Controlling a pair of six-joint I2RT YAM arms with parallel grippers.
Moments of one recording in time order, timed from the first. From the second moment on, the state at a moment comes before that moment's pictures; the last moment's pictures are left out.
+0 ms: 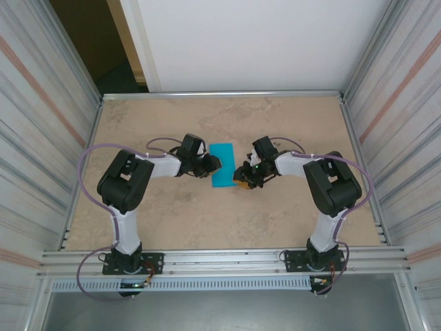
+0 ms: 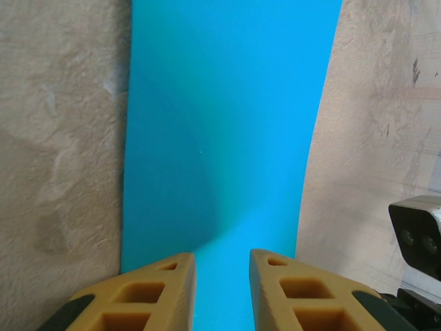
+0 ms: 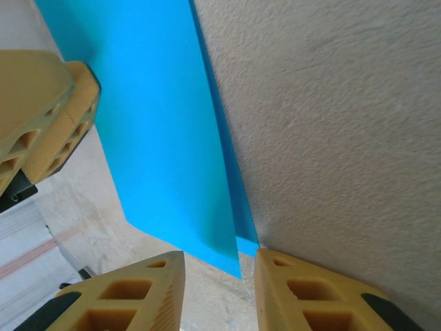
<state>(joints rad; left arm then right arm) -0.51 1.94 1.03 0.04 0.44 -0.91 0.46 1.83 0.97 -0.28 -0.61 0.80</state>
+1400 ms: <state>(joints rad) -0.50 1.94 1.11 0.00 0.48 -0.87 0.41 1.81 0.96 -0.29 -0.63 0.85</state>
